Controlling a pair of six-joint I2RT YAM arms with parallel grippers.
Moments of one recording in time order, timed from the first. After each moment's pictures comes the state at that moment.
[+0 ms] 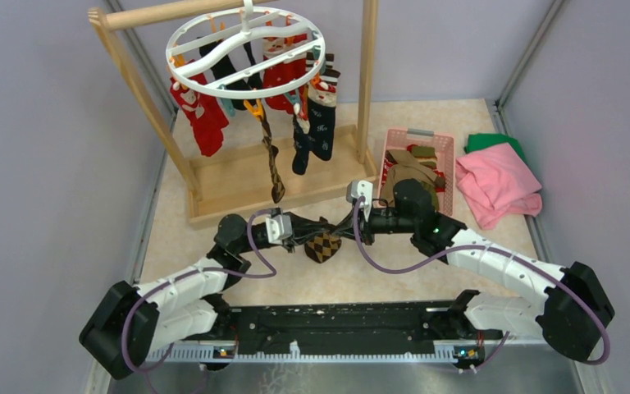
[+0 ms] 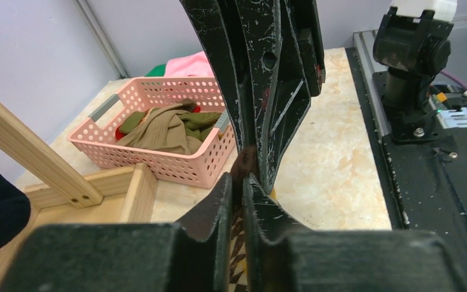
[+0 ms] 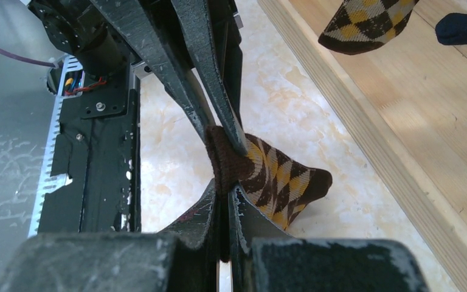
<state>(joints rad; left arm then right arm) -0.63 1.03 0.28 0.96 0.79 0.09 0.77 1.12 0.68 0.13 -0.66 -0.15</state>
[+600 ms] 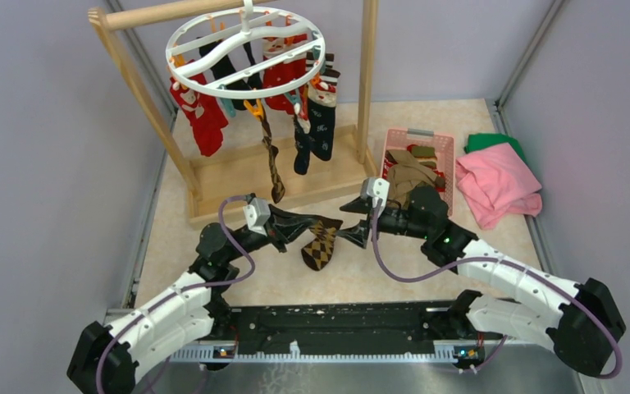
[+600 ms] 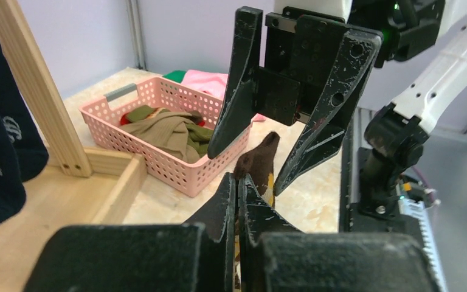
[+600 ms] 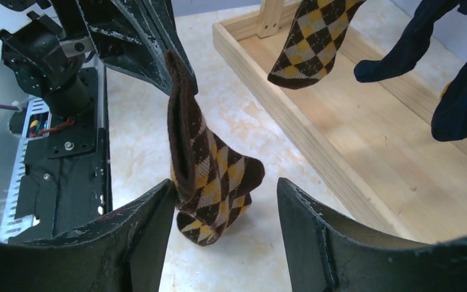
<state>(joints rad) -0.63 0.77 0.29 0.77 0.58 -0.20 0.77 1.01 0.62 0.24 -0.54 -0.11</state>
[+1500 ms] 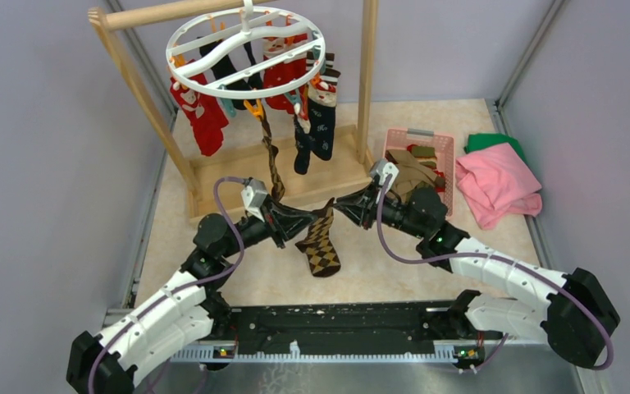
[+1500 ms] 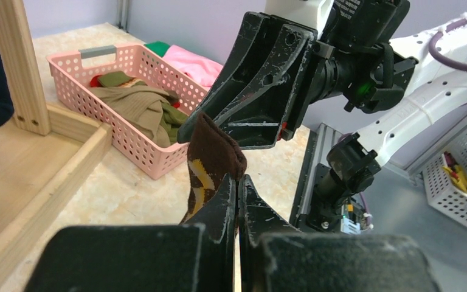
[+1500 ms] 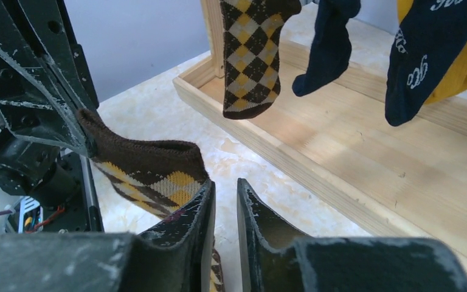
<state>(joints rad) -0.63 0.70 0.41 0.50 0.53 -0.43 0.77 1.06 0.57 0.51 -0.33 0.17</state>
